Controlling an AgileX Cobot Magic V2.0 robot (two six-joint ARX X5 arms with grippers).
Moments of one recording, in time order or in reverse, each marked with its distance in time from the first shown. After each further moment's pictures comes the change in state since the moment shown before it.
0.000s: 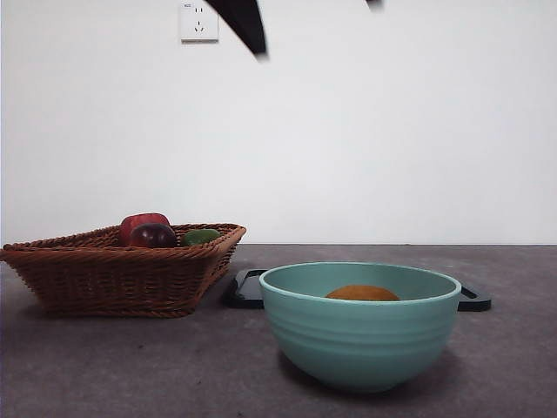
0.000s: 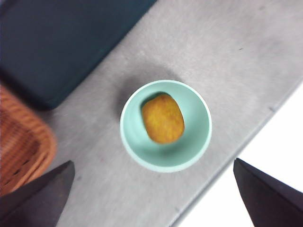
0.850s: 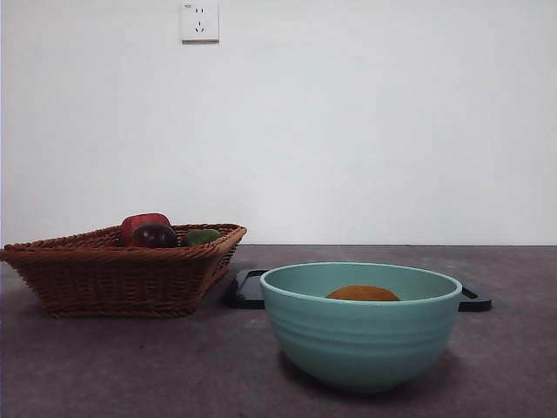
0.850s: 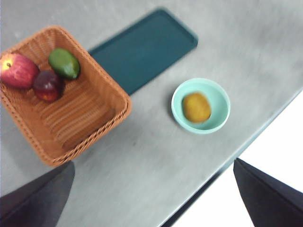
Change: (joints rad) left arm 0.000 -0.717 -0.245 -0.099 -0.154 -0.053; right arm 0.000 0.000 0.000 0.001 0.000 0.000
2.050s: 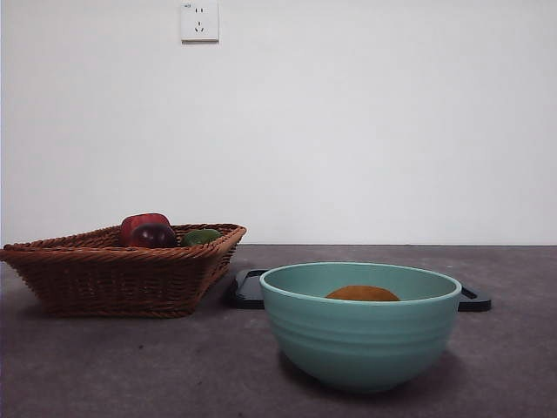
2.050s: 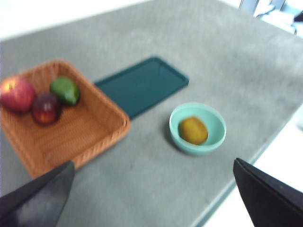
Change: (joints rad) left arm 0.000 -0.528 -0.502 0.285 -0.002 0.056; right arm 0.000 0.018 0.000 -0.006 0.000 0.130
